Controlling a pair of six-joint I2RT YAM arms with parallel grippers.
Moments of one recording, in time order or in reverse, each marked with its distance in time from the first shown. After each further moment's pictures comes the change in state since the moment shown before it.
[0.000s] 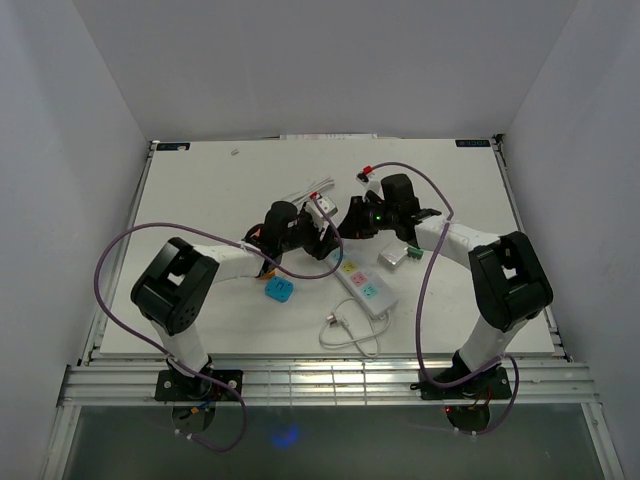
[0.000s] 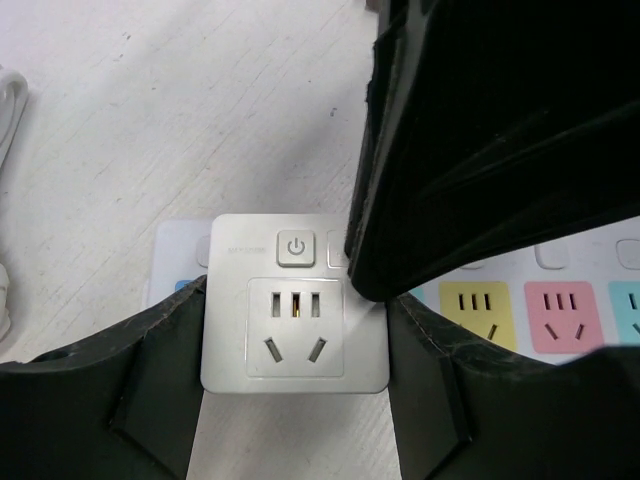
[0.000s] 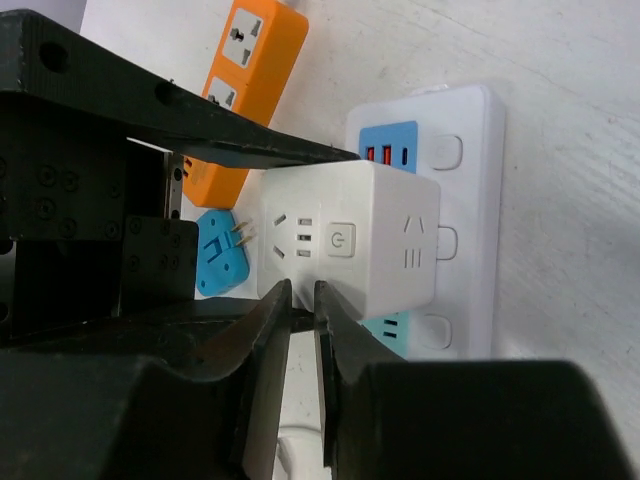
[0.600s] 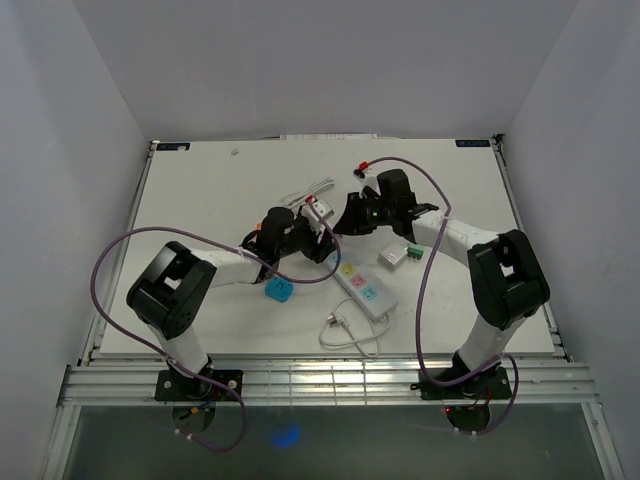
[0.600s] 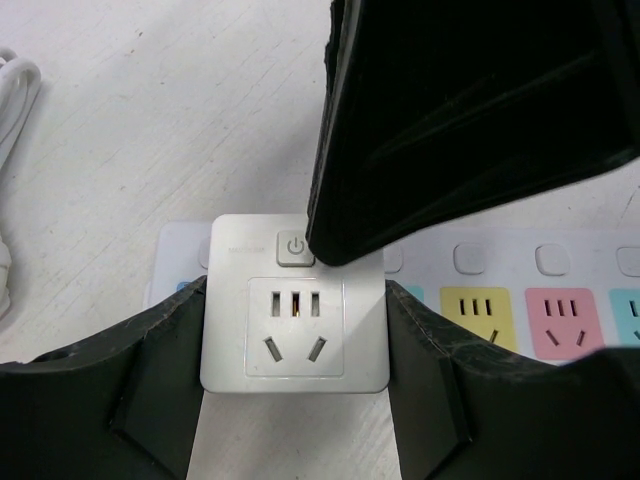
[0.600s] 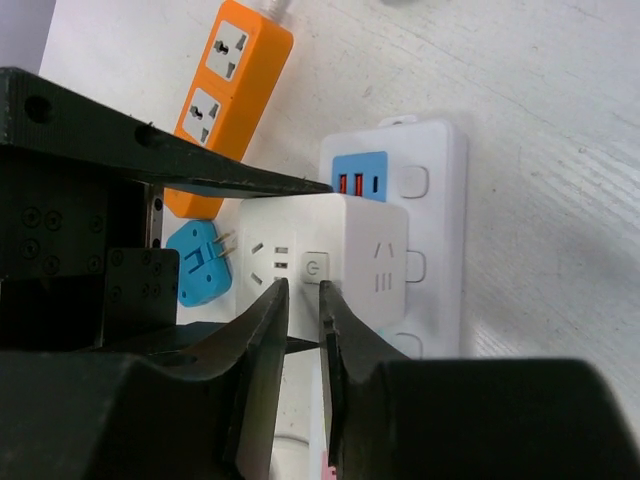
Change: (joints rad) left arm -0.013 -0.024 -0.071 0.093 -0.036 -0.026; right arm 0.010 0.031 0.032 0.000 0.006 -0.036
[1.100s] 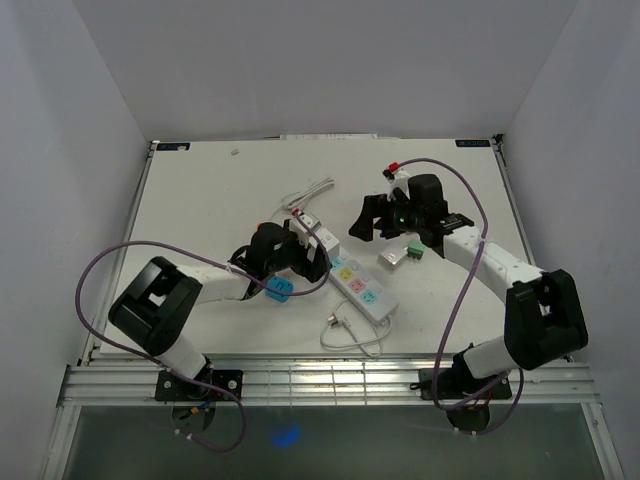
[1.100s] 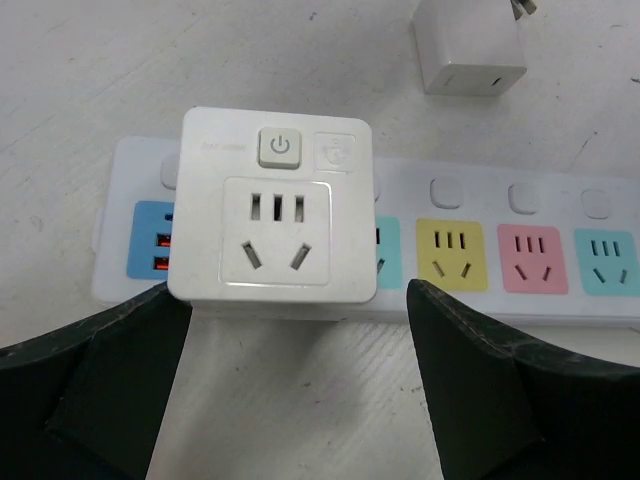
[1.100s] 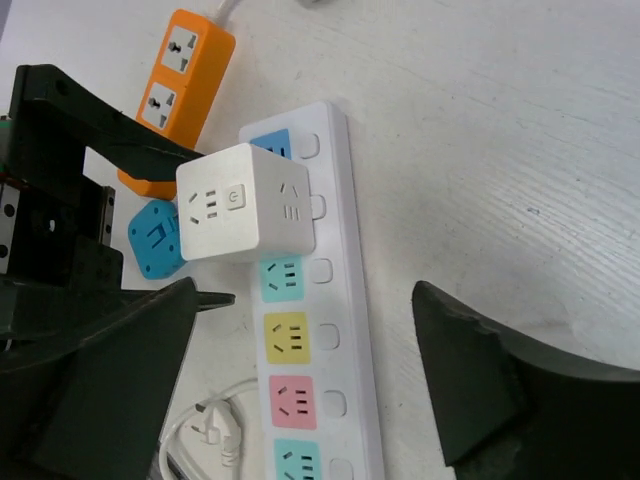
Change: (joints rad) left arm -0.006 -0.117 -0.161 -0.016 -0.016 -0.115; right arm -0.081 -0.232 -0.117 -0.106 0.085 -0.067
